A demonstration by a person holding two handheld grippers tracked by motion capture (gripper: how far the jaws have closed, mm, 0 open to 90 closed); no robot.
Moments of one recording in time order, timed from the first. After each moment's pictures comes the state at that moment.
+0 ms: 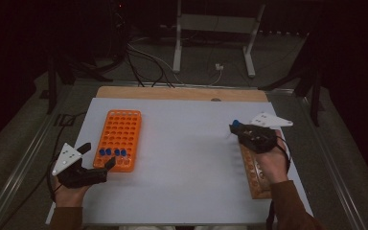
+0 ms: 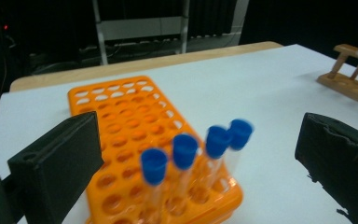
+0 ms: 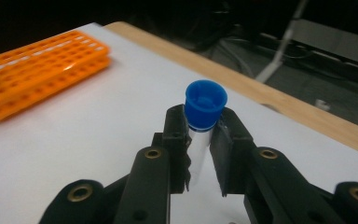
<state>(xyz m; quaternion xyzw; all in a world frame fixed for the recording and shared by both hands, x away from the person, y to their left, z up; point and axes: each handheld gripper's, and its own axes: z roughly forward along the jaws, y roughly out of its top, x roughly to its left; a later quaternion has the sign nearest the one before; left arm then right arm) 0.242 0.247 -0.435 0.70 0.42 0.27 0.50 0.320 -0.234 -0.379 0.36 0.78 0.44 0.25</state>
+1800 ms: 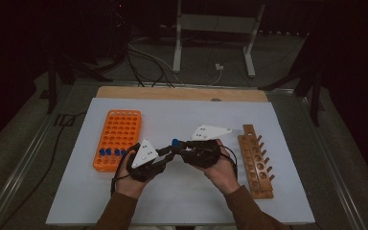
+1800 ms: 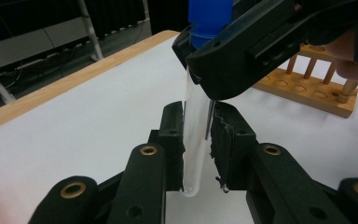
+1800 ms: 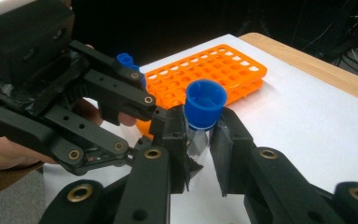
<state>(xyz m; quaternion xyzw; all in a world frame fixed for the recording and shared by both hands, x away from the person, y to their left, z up) 0.270 0.099 -0.429 0.80 0.27 0.20 0.50 0.297 -0.109 -0.391 0.25 0.82 0.51 0.09</state>
